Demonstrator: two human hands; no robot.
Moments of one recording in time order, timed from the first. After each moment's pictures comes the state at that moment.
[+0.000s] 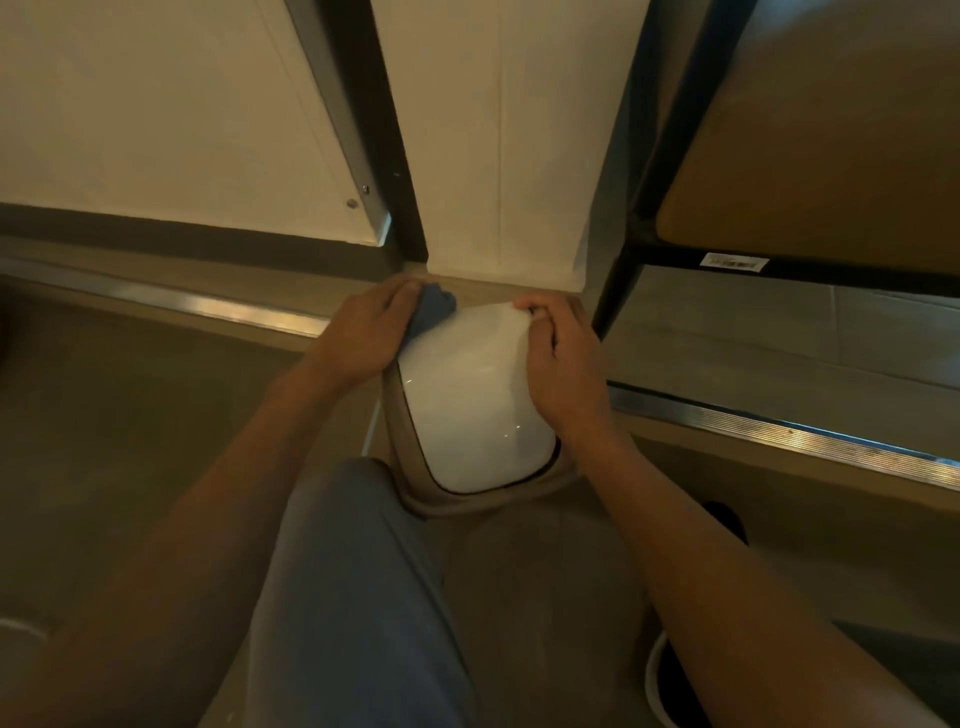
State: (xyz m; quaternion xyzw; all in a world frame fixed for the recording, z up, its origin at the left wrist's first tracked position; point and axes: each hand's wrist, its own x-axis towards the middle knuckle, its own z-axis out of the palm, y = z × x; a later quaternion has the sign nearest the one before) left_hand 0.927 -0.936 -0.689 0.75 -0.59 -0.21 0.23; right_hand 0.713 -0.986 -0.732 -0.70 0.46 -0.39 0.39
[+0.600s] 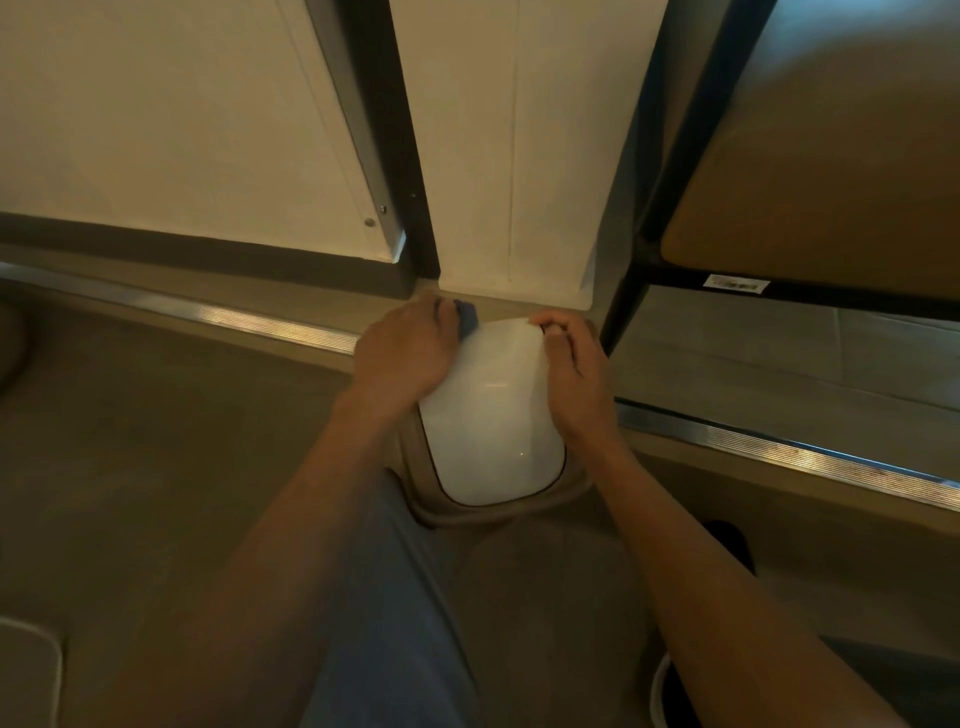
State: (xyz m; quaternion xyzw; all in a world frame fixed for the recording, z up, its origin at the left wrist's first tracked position) left_hand 0.890 -0.941 -0.682 0.82 -0.51 -0.16 0.19; right_hand 0.711 -0.984 -0.733 -0.64 0.46 -0.42 0.46
